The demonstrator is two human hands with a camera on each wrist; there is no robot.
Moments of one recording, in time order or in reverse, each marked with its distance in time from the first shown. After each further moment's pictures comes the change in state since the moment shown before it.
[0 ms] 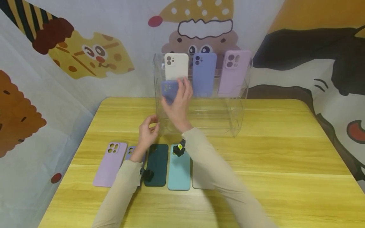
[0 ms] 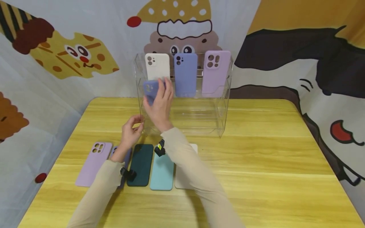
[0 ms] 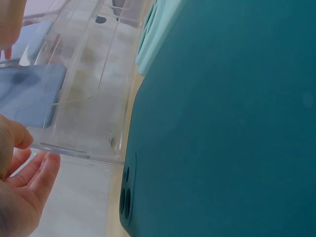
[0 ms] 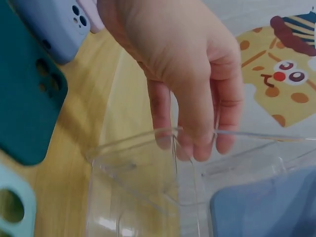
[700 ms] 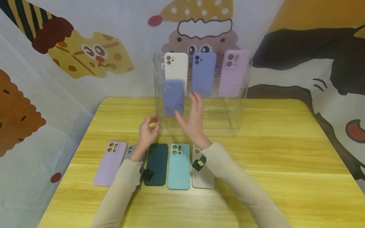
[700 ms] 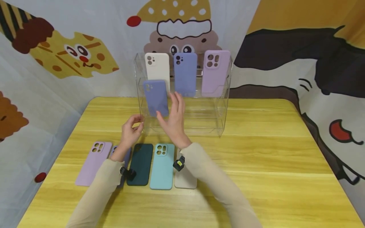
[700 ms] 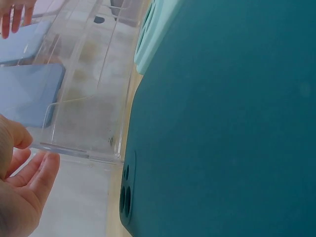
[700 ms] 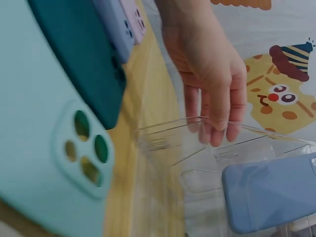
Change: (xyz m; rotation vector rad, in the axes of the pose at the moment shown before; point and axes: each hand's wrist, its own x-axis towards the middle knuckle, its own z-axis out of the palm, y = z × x) left_hand -0.001 0.001 0.001 -0.005 0.002 -0.009; right_hand -0.028 0.010 -0.065 0.140 -0.204 0.042
